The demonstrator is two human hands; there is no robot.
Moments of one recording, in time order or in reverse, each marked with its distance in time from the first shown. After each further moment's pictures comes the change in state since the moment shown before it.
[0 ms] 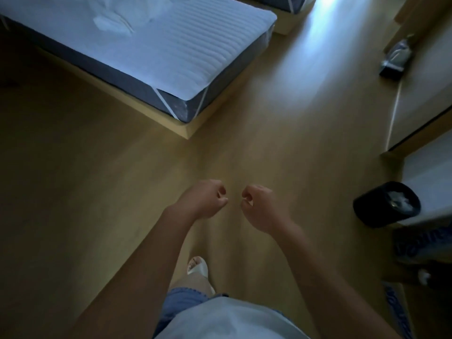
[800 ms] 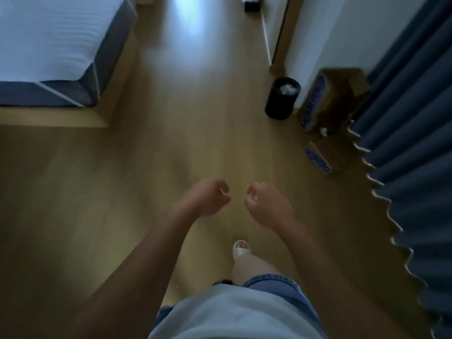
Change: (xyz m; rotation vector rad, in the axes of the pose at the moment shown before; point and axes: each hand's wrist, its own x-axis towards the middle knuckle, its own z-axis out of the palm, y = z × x) left_hand -0.304 0.056 0.212 0.195 -0.291 0.388; right_hand -0.446 0.009 0.078 0.074 0.208 0.548
